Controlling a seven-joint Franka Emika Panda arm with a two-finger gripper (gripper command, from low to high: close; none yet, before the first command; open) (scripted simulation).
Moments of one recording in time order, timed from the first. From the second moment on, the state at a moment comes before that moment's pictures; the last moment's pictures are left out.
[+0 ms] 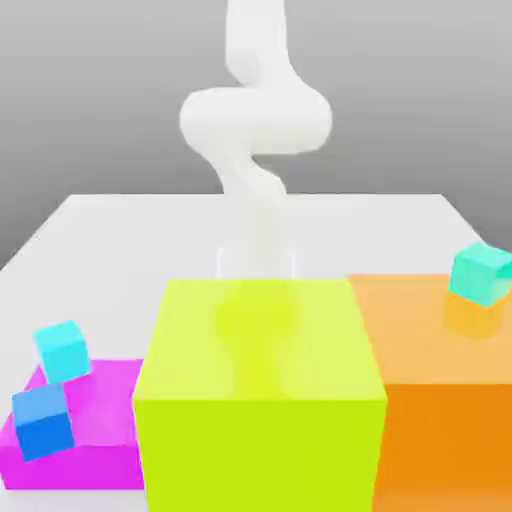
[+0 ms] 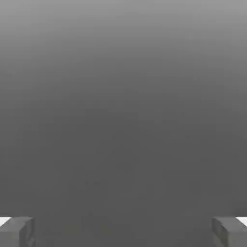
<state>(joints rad) 0.02 -0.76 0.02 -2.33 0.02 2.34 0.82</state>
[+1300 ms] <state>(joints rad) 0.19 -0.05 0.76 -2.88 -0.01 2.95 1.67</state>
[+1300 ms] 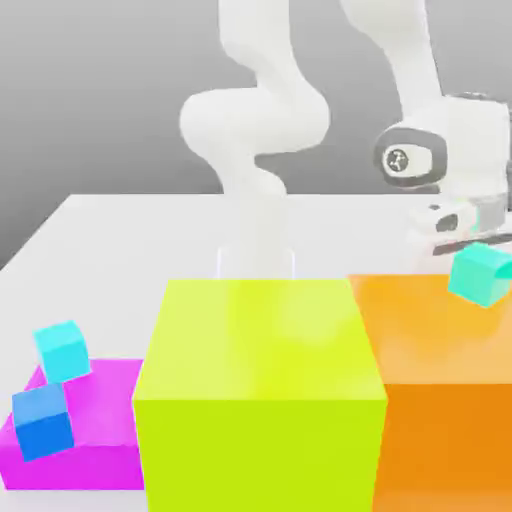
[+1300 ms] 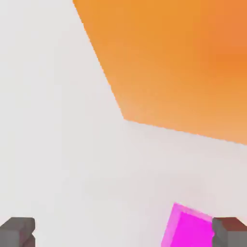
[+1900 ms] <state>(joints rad) 0.32 0.15 0.45 -2.85 -0.50 2.99 2.17</state>
